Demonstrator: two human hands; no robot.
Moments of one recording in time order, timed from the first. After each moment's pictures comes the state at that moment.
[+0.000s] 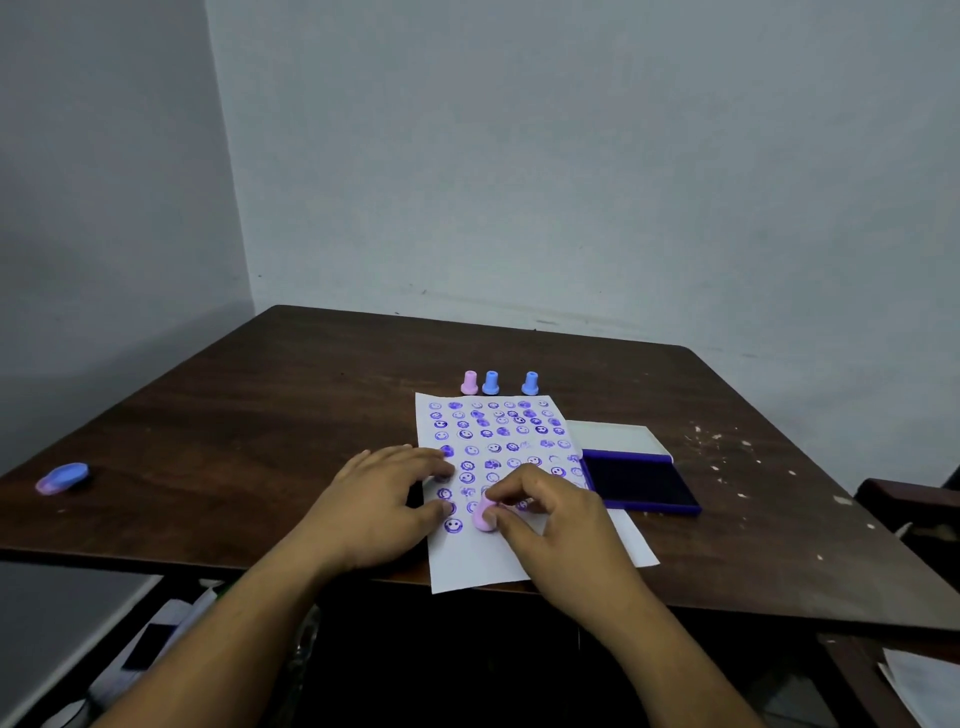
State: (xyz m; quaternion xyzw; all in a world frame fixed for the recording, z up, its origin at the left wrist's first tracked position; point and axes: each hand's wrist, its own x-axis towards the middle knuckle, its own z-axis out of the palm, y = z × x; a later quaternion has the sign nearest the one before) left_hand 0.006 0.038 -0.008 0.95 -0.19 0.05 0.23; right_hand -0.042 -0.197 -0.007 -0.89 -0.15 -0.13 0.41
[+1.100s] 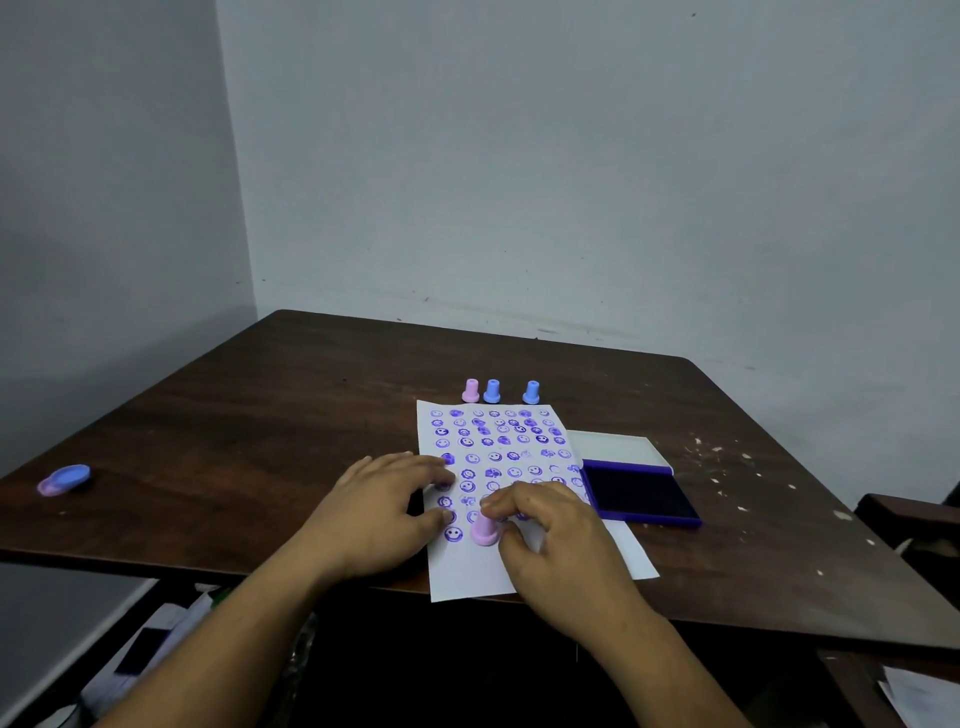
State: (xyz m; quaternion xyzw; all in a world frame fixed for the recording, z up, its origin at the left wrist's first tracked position) left_hand 0.006 0.037 -0.009 0.95 -0.19 0.06 0.23; right_hand -0.048 -0.194 -0.012 -0.89 -0.19 -0.20 0.36
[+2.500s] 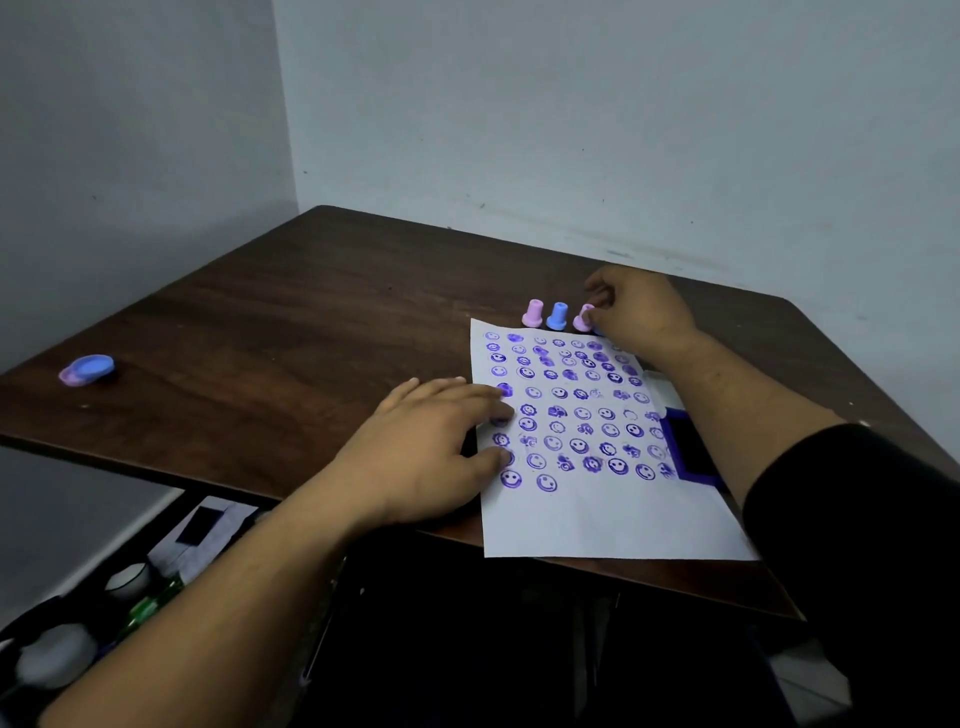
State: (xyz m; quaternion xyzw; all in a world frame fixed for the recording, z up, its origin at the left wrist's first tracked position) left_hand 0.003 0.038 -0.009 0.95 -0.19 0.06 0.23; right_hand 0.181 -0.222 0.045 -0.96 -0.09 -0.14 0.21
